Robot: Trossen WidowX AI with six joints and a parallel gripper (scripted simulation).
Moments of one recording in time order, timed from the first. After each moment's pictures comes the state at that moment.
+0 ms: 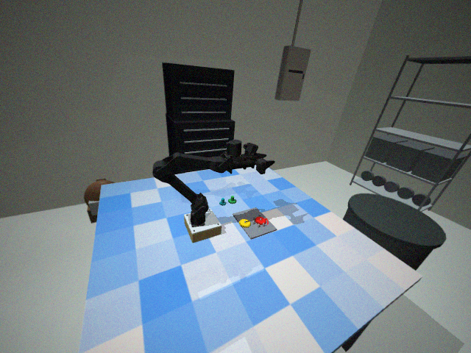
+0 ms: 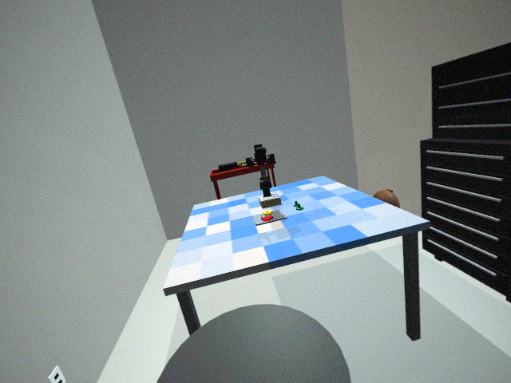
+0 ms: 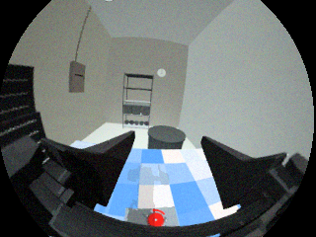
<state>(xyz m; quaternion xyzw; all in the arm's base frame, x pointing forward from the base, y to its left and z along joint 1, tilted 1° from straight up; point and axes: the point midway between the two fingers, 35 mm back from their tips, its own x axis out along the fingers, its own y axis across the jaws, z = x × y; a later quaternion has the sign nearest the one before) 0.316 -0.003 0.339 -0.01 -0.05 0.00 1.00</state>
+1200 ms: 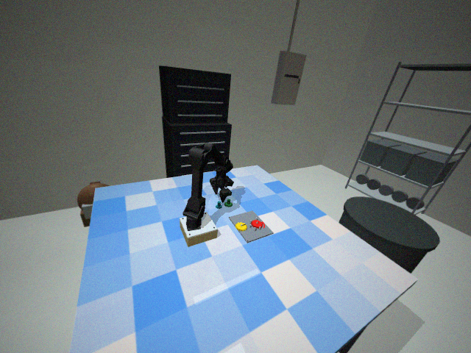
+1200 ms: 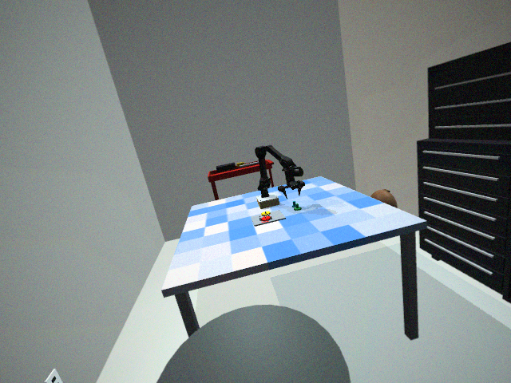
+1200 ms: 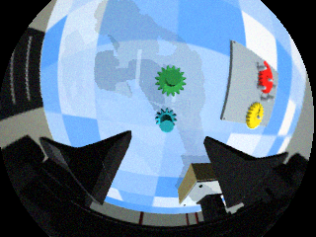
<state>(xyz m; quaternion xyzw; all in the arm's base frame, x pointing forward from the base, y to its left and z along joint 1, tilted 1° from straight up) 0.194 0.198 0.055 -0.05 0.69 0.07 0.72</state>
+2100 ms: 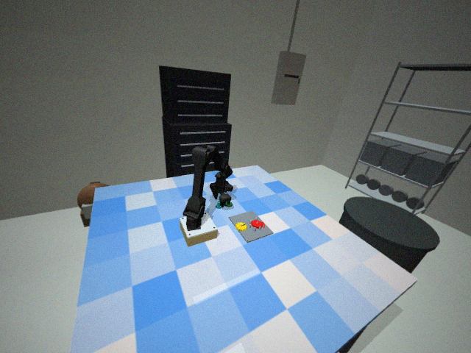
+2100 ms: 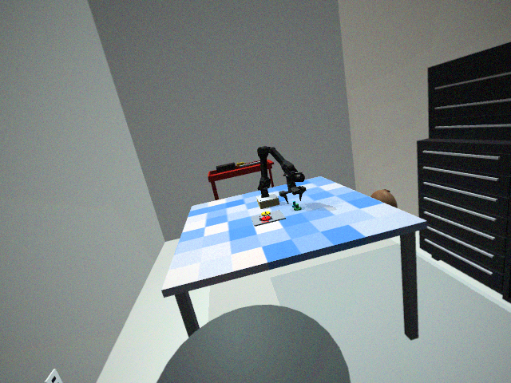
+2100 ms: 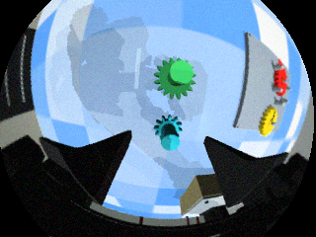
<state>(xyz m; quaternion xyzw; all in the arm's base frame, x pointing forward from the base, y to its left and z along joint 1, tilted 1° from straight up) 0.197 0.201 0.016 -0.05 0.69 0.07 0.72</state>
